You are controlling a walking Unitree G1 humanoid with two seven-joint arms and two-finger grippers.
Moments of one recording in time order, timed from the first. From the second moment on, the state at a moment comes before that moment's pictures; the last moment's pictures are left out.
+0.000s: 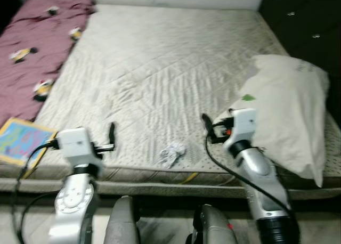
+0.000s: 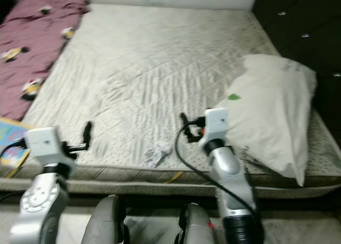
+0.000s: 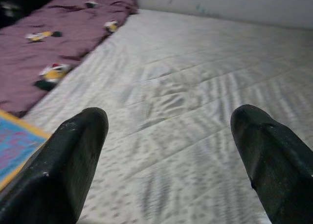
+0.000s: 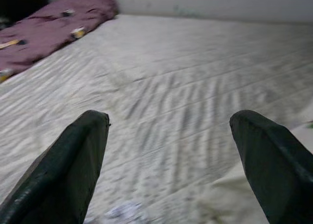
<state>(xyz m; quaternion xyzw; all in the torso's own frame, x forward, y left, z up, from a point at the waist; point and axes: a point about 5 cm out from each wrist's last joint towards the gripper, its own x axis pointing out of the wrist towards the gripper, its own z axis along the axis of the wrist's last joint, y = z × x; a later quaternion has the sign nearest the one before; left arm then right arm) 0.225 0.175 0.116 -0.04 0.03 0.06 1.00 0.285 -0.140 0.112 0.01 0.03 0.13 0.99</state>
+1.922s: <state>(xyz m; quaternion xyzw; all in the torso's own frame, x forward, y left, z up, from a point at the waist) 0.206 0.169 0.135 -0.01 0.03 0.08 1.00 0.316 -0.035 0.118 0.07 -0.01 0.30 0.95</state>
